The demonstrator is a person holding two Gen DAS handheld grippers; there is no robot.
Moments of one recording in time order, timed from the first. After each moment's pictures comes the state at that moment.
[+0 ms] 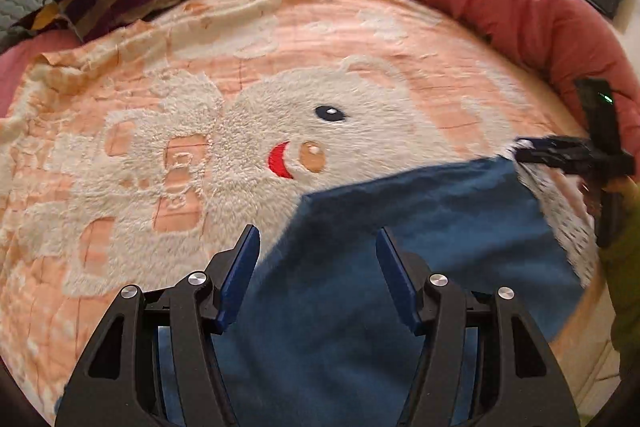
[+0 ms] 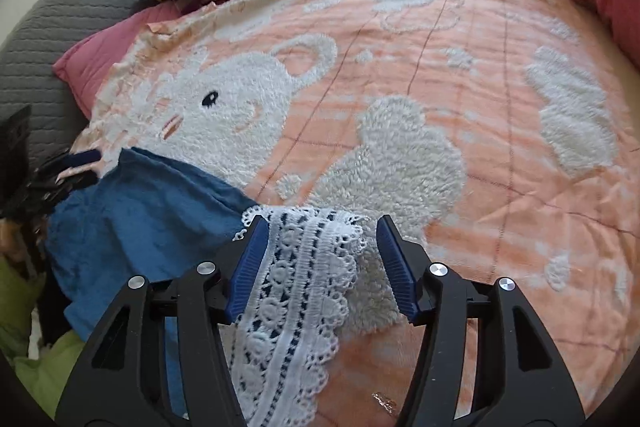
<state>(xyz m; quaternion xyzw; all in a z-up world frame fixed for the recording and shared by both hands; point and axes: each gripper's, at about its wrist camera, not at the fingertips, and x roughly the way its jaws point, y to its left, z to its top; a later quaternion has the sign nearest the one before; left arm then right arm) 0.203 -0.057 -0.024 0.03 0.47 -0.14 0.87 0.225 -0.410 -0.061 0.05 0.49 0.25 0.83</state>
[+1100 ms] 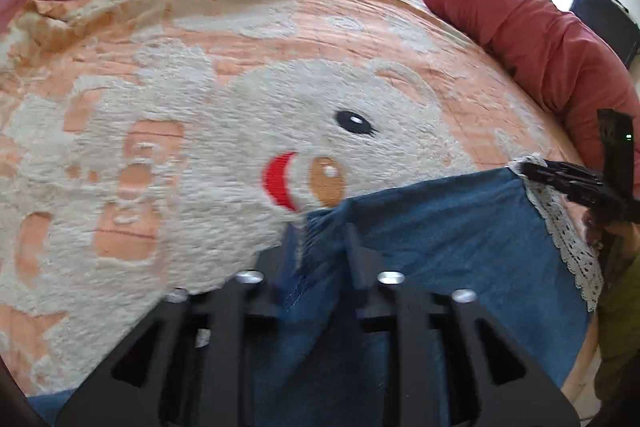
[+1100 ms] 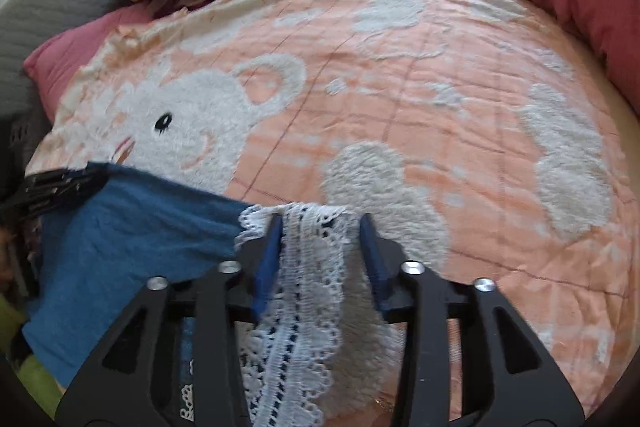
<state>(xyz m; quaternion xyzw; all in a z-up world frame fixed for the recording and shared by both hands) 0.239 -0.047 -0.064 -0.04 0.46 -0.13 0.88 0.253 -0.407 -0.055 0.03 0.44 0.20 0.87</state>
